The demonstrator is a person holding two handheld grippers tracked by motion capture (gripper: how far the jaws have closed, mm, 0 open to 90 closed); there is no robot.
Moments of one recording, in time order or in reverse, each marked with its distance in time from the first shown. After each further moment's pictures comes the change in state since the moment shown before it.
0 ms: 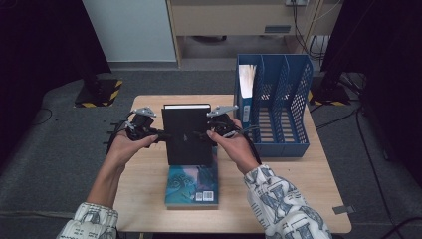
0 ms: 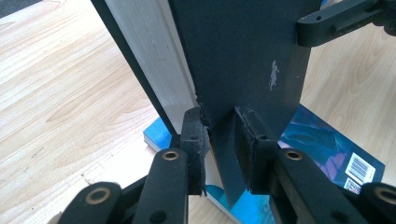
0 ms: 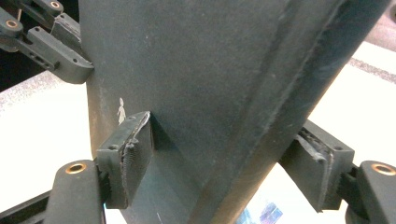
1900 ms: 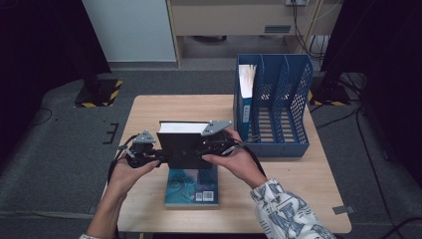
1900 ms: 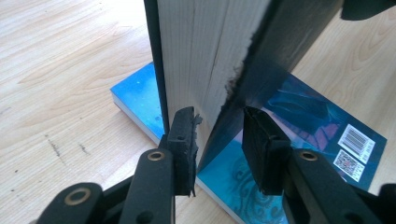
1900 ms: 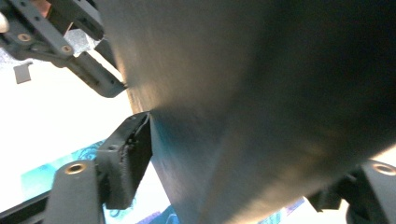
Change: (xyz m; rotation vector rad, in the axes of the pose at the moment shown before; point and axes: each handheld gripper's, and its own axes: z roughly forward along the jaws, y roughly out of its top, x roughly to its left) left arm -0.039 -0.056 0.010 -0.055 0.077 0.003; right arm 0.042 -0.015 -0.023 0.019 0.048 -0.203
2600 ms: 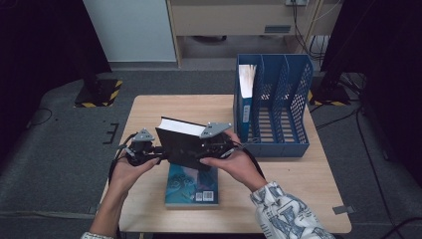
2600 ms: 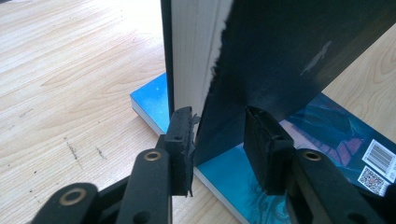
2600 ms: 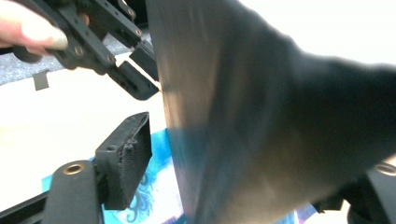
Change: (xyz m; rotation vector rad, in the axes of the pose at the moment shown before) left arm 0.004 -0.004 0.005 -0.035 0.046 -0.020; right arm 0.010 0.005 -0.004 -0.031 0.027 -0.012
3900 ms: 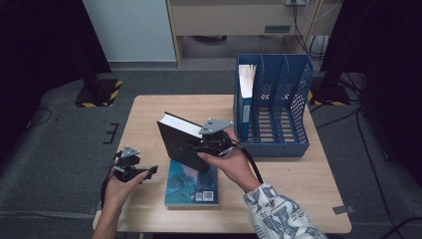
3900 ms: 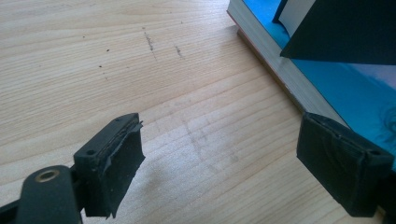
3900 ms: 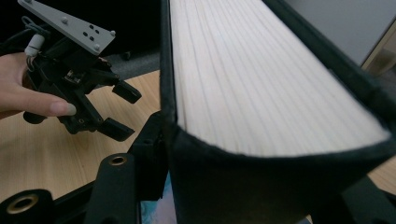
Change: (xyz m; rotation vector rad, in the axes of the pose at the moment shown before) left arm 0.031 -0.081 0.010 0.020 0.217 -0.216; right arm 0.001 0.008 -0.002 -0.089 -0.034 0.040
